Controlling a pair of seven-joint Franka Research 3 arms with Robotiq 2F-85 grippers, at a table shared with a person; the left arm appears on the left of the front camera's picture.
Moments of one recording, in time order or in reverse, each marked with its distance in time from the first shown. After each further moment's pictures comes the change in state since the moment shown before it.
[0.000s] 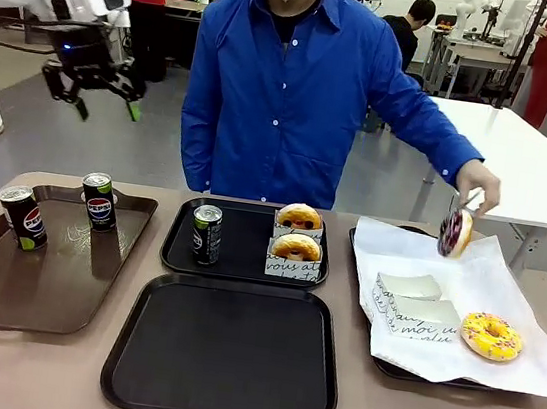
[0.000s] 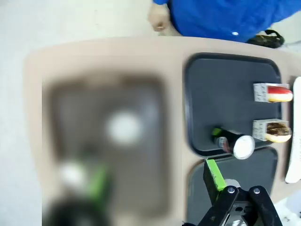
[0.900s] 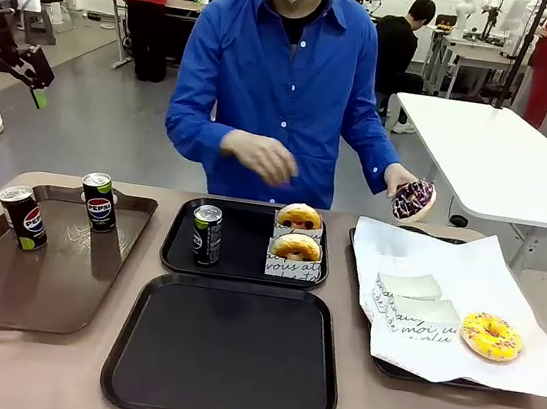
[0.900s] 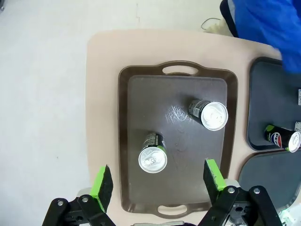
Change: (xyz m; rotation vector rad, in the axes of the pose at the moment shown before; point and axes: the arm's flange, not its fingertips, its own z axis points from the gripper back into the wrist) left arm -0.010 0.111 0.025 0.116 0.009 0.045; right arm 0.000 0.000 0.000 0.000 0.000 0.000
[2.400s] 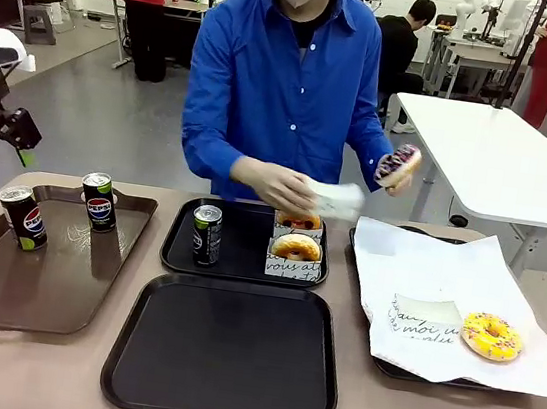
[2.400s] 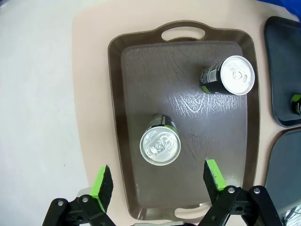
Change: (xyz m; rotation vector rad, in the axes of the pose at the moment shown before) left arm -0.072 0.009 -0.070 0.013 -0.010 -0.114; right arm 0.000 0.000 0.000 0.000 0.000 0.000
